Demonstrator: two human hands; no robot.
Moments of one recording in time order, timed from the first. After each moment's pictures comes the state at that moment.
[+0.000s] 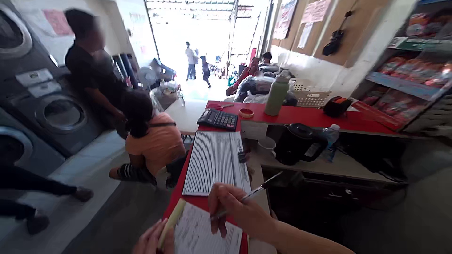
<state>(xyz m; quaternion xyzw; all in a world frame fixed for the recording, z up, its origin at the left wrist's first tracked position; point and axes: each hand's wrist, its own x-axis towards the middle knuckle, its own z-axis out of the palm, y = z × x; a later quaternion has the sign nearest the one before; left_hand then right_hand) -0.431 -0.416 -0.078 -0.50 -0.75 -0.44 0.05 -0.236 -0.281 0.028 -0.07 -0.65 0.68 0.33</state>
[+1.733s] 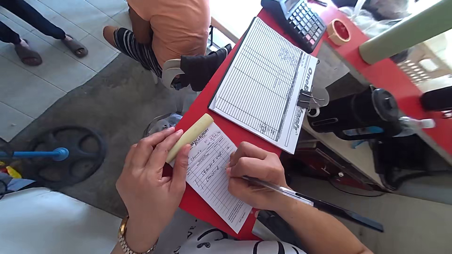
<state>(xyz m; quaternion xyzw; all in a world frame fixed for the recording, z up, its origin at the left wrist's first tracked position) -0.423 -0.422 -0.078 -0.44 -0.78 -0.44 0.03 -0.256 -0.285 -0.047 -0.06 -0.82 0.46 0.33</state>
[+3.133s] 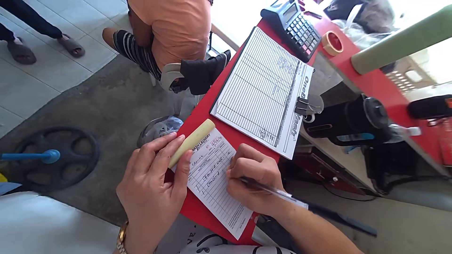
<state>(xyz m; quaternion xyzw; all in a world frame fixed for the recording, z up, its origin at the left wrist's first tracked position) -0.423 -0.422 -0.081 -0.43 -0.78 -0.45 0.03 -0.259 -0.286 -0.043 -0.11 -0.83 0.45 0.30</state>
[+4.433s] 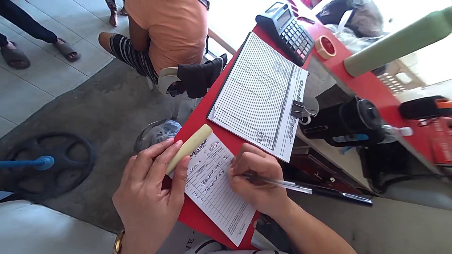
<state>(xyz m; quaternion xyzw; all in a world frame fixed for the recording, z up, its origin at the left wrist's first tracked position) -0.425 -0.422 -0.082 -0.43 -0.78 -0.45 0.03 -0.258 -0.283 -0.042 -0.14 -0.79 0.50 0.32</state>
